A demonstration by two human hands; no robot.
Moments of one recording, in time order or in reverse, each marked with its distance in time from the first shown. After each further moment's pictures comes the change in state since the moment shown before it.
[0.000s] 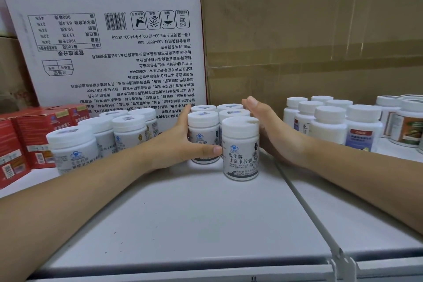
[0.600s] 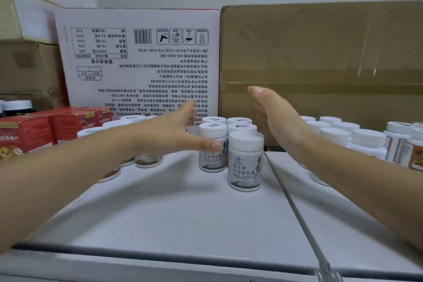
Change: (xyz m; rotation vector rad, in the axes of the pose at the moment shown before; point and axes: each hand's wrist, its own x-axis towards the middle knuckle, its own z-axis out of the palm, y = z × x) left_hand -0.035 0.057 -0.032 0.216 0.041 -0.080; right_hand 0.012 -0.033 -0.013 -0.067 0.378 -0.176
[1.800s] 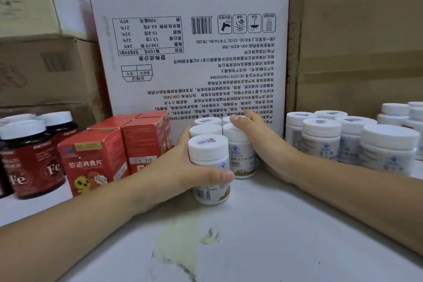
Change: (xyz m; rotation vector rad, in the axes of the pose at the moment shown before) left_hand -0.048 -0.162 -0.065 -0.574 -0.062 0.153; right_hand 0.054 0.011 0.210 0.097 -0.036 0.285
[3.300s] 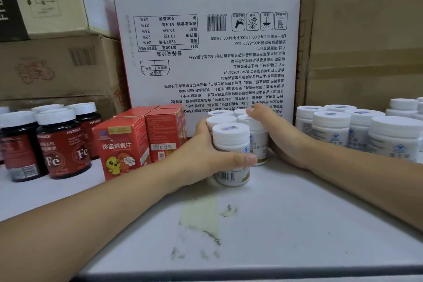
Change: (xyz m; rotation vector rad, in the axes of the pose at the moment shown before) left_hand -0.002 0.000 0.006 0.179 0.099 -0.053; right_hand 0.052 0.014 -0.014 -0.380 0.072 0.046
